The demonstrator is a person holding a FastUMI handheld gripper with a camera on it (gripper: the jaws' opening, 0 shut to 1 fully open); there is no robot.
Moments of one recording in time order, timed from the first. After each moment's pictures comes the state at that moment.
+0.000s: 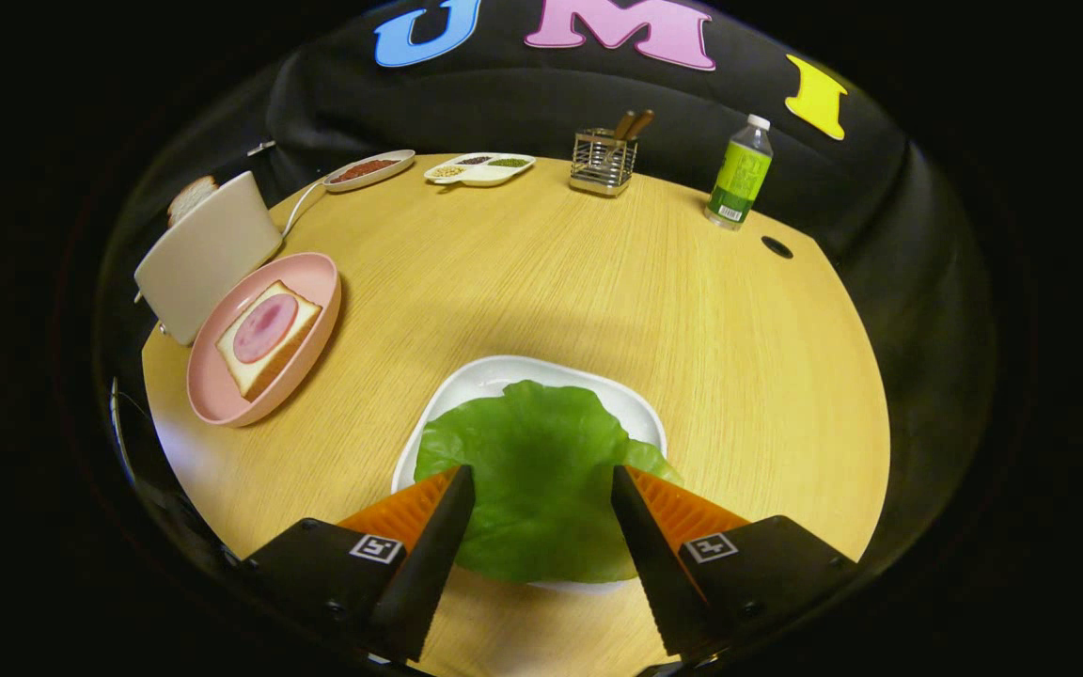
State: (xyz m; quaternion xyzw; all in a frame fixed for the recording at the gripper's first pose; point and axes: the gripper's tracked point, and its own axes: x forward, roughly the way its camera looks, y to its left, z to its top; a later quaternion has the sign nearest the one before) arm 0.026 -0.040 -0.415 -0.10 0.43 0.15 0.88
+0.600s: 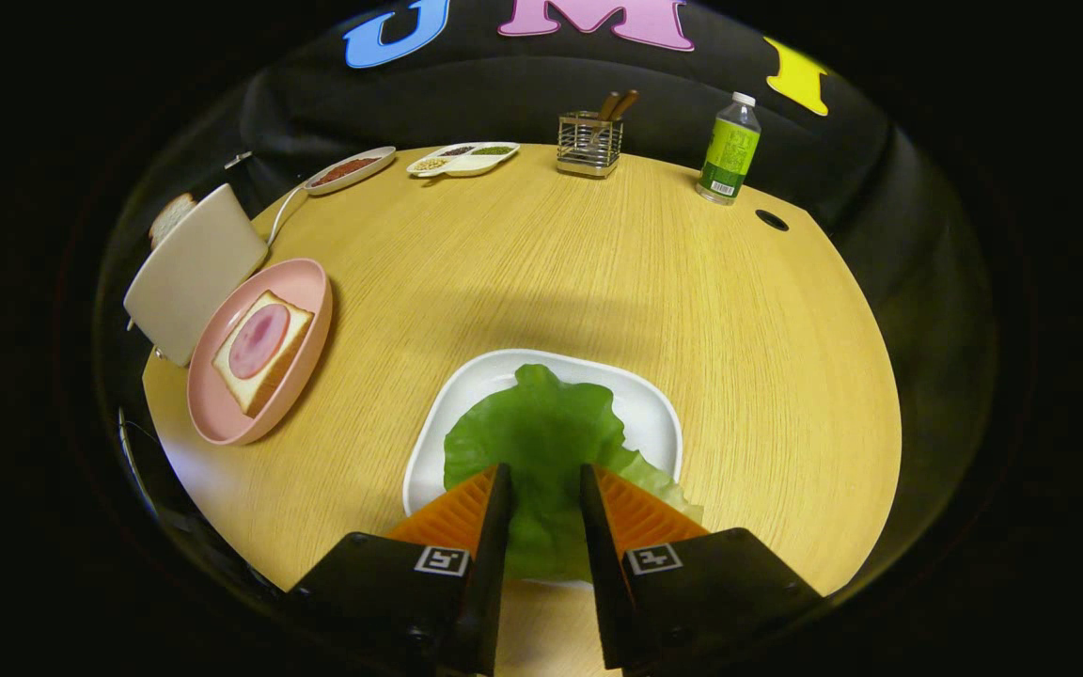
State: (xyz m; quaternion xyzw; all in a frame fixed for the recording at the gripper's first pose) arm 0.022 -0.035 -0.420 -0.09 0.46 0.13 0.87
